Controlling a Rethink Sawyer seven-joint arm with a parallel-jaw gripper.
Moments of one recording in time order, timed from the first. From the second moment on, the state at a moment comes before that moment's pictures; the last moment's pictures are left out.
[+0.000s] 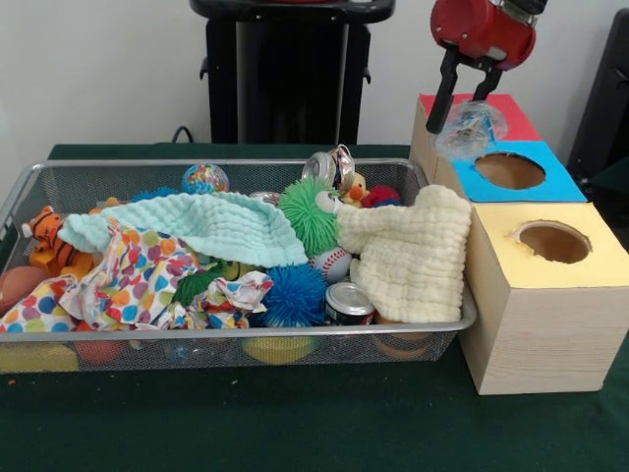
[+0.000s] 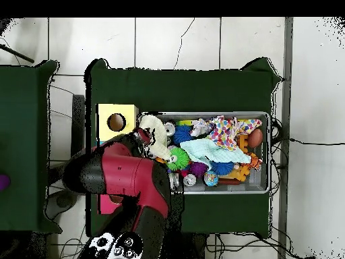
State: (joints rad) arm 0.33 -0.64 -0.48 1.60 0.16 0.37 0.98
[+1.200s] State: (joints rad) arm 0.38 -0.64 -0.48 1.60 0.16 0.37 0.98
